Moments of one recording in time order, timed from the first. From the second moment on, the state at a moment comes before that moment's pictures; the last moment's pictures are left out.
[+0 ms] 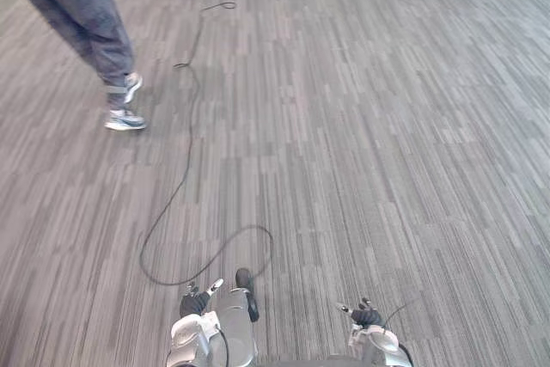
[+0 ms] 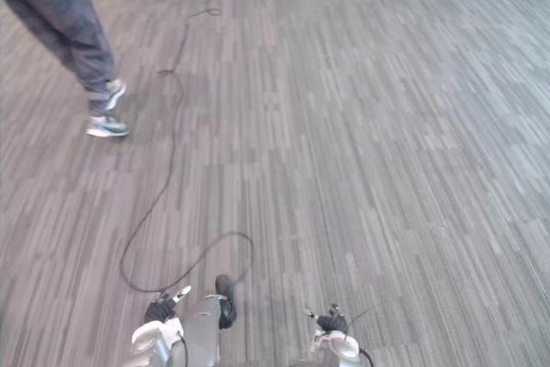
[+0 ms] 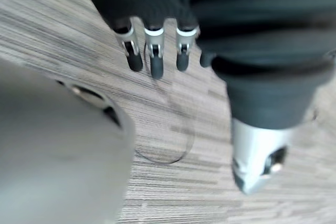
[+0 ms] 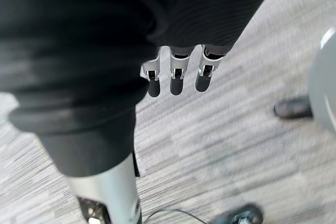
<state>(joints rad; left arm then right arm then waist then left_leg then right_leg) 0.02 -0.01 0.36 0.90 -0.05 -0.10 0.10 0.01 0.07 -0.24 0.99 0.12 -0.05 -0.13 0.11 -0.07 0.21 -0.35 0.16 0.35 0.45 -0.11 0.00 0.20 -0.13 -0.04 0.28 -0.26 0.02</state>
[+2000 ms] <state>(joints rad) 0.03 -0.01 0.30 0.92 -0.02 -0.10 0.08 -0.01 0.03 -0.21 0.95 0.04 -0.03 -0.09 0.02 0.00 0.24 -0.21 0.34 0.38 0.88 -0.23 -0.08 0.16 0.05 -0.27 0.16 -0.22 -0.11</state>
